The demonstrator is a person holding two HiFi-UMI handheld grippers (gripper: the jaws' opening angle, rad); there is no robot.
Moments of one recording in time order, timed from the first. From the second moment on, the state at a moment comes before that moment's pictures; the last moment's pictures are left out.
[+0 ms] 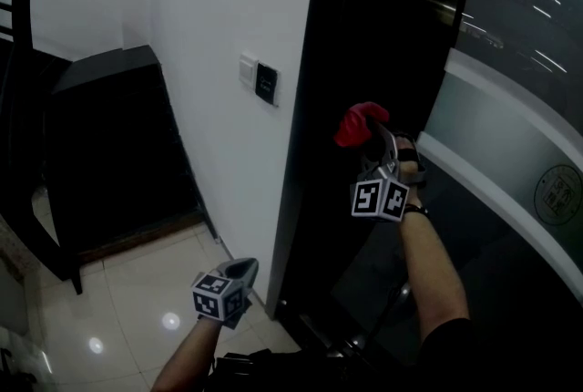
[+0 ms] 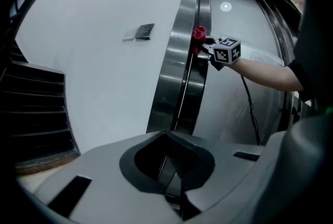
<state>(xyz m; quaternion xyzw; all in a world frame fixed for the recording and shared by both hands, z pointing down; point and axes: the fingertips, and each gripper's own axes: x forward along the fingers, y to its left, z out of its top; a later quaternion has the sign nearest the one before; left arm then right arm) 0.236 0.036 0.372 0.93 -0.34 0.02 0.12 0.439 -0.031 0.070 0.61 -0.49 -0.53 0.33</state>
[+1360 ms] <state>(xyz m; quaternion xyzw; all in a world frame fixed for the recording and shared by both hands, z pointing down) 0.227 0.048 0.386 0.93 -0.34 0.02 0.14 0.442 -0.037 0.226 0.55 -0.53 -0.48 0.43</state>
